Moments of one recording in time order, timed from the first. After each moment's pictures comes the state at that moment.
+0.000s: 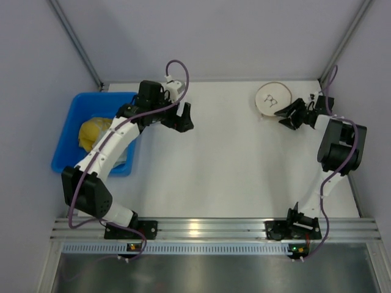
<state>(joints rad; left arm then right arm) -0.37 1.49 1.40 -0.61 0.41 0.02 -0.30 2.01 1.25 -0.02 -0.75 0.66</state>
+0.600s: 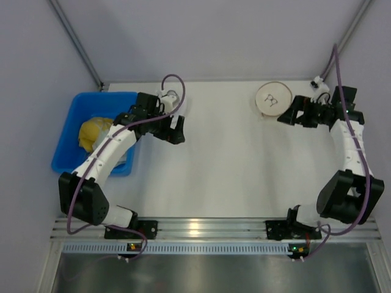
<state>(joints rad) -0.33 1.43 1.26 -0.68 0.35 0.03 -0.29 1.45 1.29 -0.65 -0.75 -0.01</state>
